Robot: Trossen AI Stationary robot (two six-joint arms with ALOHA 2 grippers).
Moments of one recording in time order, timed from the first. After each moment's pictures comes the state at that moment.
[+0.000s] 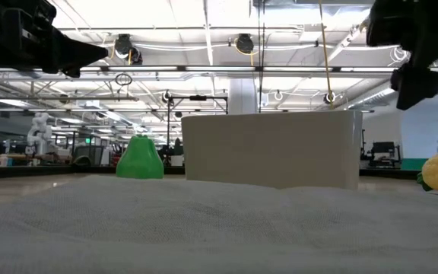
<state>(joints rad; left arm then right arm) 0.00 0.27 0.06 0.28 -0.10 0.18 0.34 0.90 0.61 -0.59 -0.03 0.88</state>
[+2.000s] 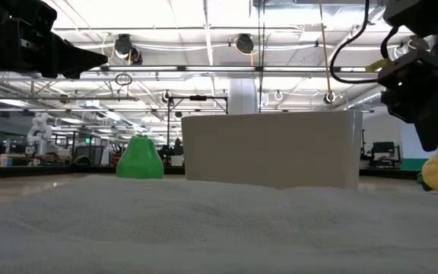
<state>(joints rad) 0.00 0.27 0.06 0.23 -0.10 0.24 0.33 1.06 0.46 -0.54 -0.14 1.72</state>
